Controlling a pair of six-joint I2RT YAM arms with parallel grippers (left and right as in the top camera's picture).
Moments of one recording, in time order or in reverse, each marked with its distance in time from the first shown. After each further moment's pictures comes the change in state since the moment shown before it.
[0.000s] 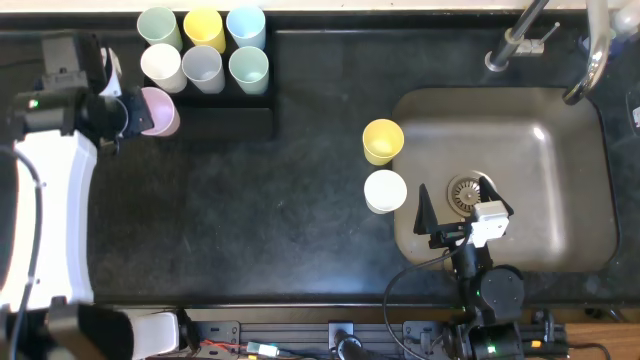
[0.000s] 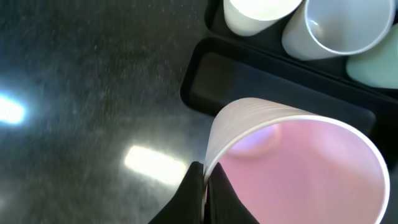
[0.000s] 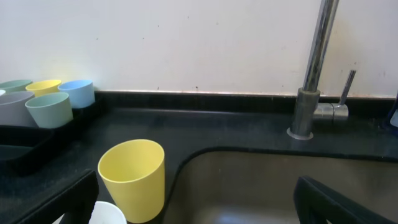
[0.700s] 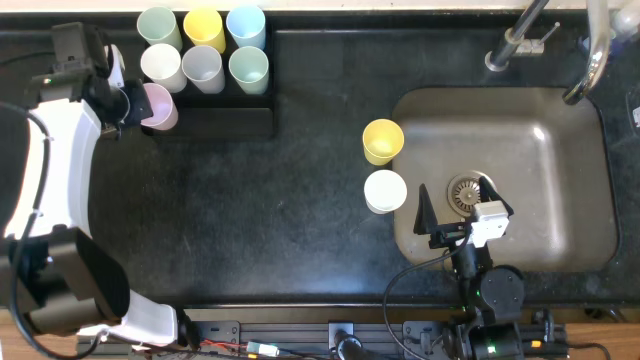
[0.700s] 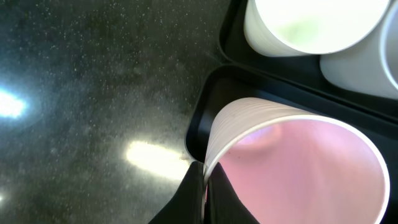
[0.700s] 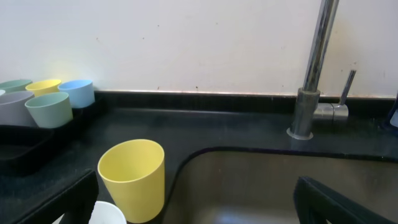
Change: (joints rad) left arm 0.053 0.197 -0.002 0.147 0.022 0.047; right arm 0.000 0.000 0.000 0.000 0.000 0.000
